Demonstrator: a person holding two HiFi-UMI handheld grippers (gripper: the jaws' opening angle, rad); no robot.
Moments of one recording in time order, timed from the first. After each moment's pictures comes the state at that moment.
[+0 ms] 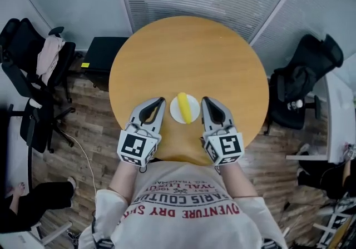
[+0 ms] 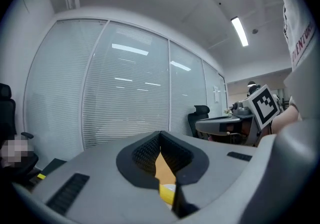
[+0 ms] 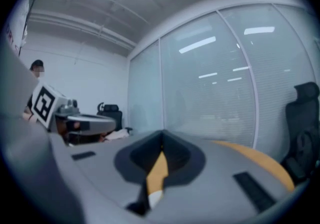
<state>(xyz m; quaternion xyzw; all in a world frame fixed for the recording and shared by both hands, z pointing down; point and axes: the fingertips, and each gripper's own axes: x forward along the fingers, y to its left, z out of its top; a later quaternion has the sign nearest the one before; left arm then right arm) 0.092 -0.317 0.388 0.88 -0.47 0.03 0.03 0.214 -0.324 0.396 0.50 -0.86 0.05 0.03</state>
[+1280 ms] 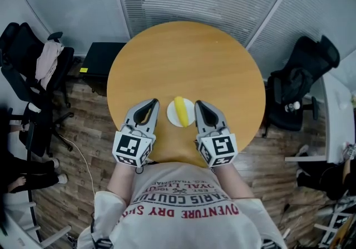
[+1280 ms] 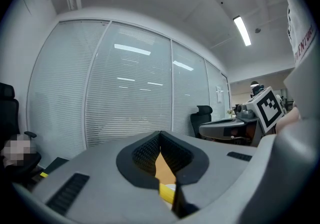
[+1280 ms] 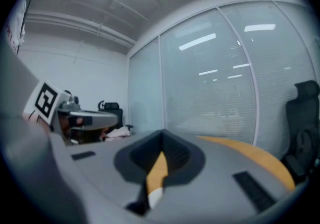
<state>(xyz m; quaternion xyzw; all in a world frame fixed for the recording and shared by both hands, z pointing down) 0.082 -0.320 0.381 0.88 -0.48 0.03 0.03 0.207 -0.322 0.400 0.50 -0.86 0.06 0.05</state>
